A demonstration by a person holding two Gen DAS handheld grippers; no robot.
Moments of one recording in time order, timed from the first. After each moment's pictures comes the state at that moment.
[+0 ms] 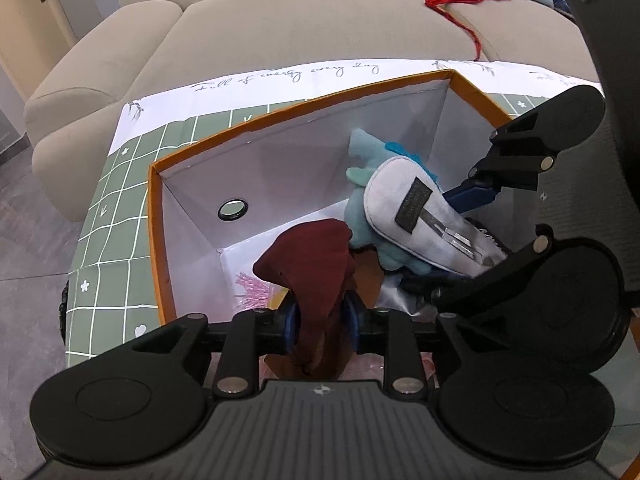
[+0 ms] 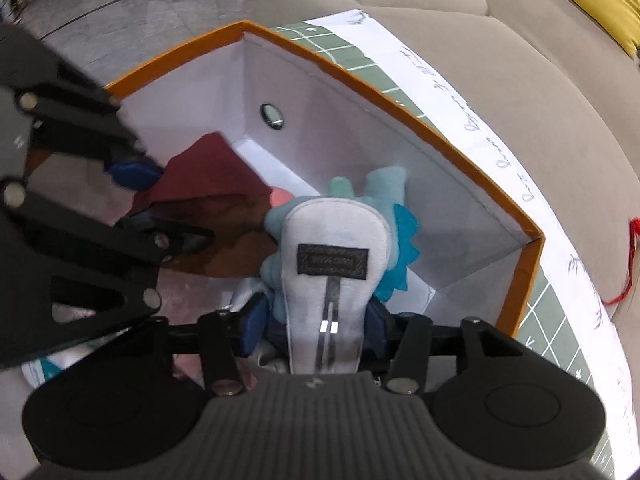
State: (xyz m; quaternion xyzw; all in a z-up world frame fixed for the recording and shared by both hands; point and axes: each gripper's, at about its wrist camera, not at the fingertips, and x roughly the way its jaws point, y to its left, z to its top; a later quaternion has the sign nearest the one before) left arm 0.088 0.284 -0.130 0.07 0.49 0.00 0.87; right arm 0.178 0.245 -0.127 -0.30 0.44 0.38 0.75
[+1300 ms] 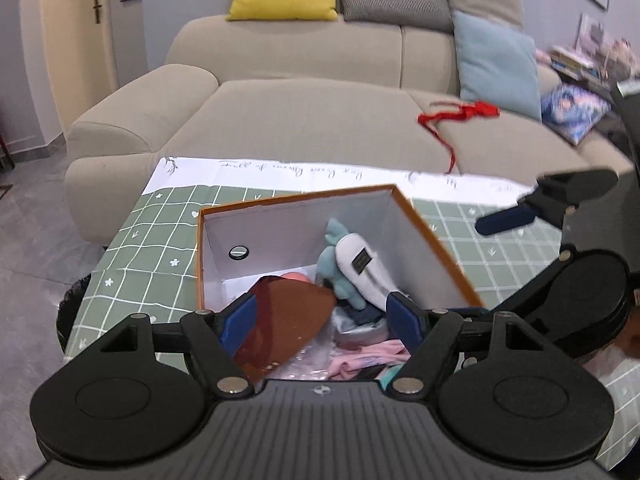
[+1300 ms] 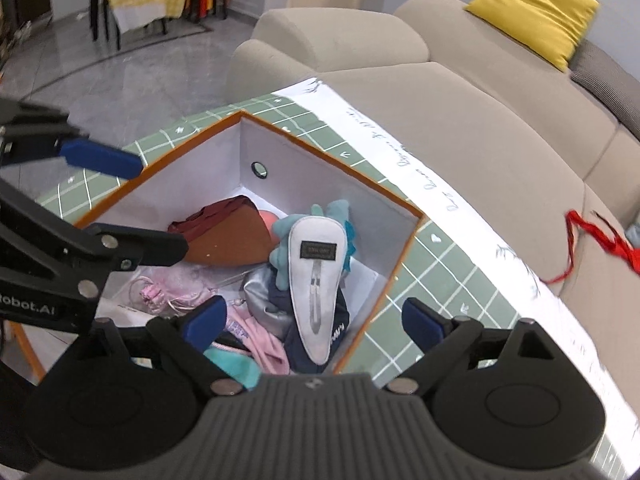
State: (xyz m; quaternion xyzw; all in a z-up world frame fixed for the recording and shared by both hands) left arm -0.004 0.264 -0.063 -0.03 0.35 0.02 0.94; right arm 0.118 0.172 -0.055 -0.26 0.37 0.37 0.81
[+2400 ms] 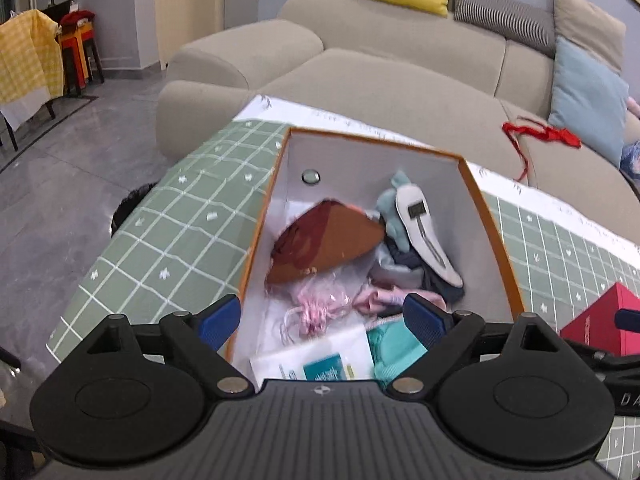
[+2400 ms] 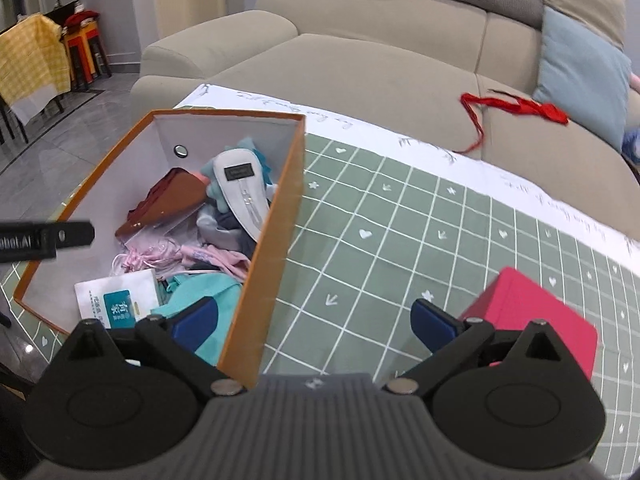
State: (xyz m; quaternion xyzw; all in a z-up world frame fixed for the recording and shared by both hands) left arm -0.055 0.253 -0.079 -0.12 0.38 0.16 0.91; right arm 0.042 0.065 -0.055 -0.11 0.41 0.22 0.88
